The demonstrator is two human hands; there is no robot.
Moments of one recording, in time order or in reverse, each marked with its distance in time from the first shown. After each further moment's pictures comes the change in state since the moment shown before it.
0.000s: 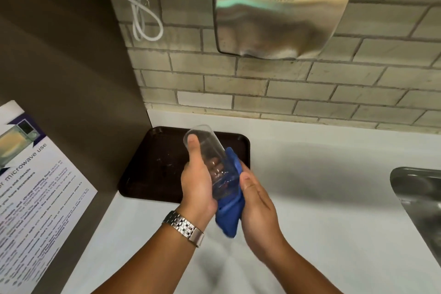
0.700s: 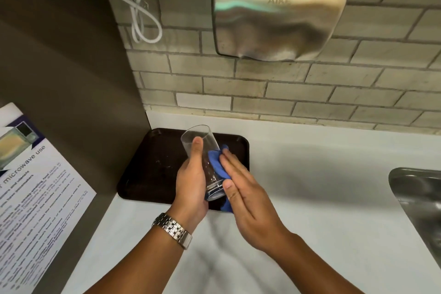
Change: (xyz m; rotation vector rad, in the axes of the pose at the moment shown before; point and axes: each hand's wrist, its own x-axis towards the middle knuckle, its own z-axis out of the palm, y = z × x) left_hand 0.003 0.004 -0.018 0.047 -0.146 0.042; right_hand 0.011 -0.009 -0.017 -0.837 -0.268 -0.434
